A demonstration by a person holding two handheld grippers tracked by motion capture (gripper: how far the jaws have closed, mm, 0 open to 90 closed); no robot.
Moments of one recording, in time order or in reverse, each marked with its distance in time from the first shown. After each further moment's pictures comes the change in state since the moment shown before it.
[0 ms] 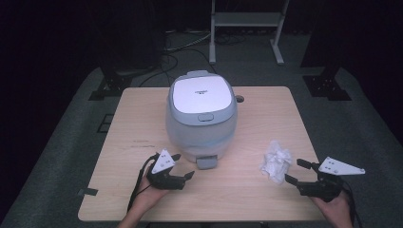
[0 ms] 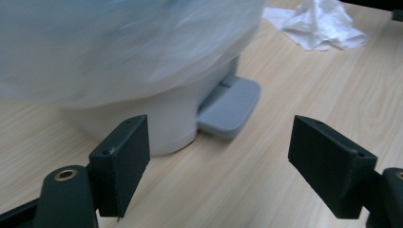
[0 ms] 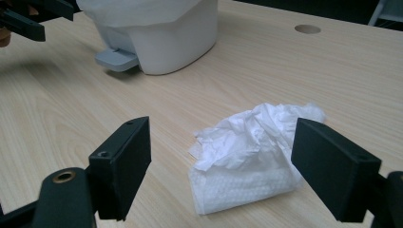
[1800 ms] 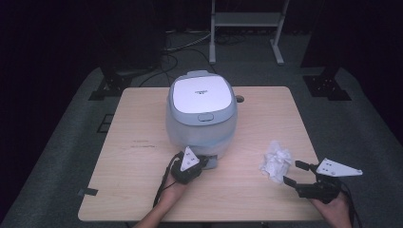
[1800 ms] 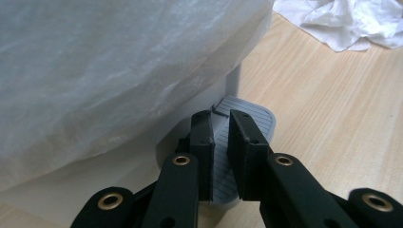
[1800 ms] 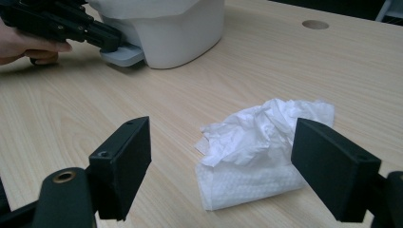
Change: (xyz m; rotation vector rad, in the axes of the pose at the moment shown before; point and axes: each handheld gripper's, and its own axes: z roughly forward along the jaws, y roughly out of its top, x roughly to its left) left arm -0.013 -0.001 0.068 -0.010 0.075 0.044; right arm 0.005 -0.002 0.003 0.018 0.012 -0.009
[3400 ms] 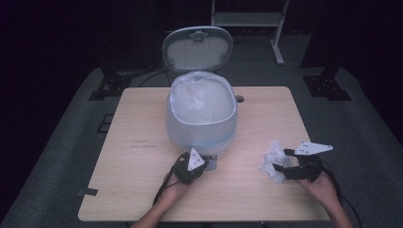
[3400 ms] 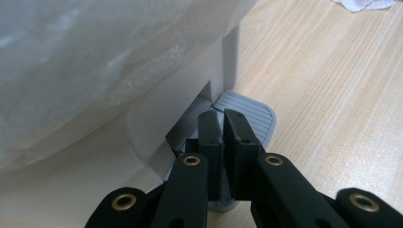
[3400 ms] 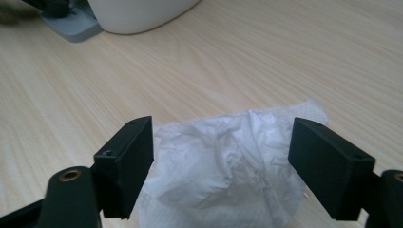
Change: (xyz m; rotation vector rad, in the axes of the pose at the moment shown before) left arm -0.006 0.000 0.011 0.109 0.014 0.054; right arm -0.029 0.025 0.057 0.200 -0.031 -0.093
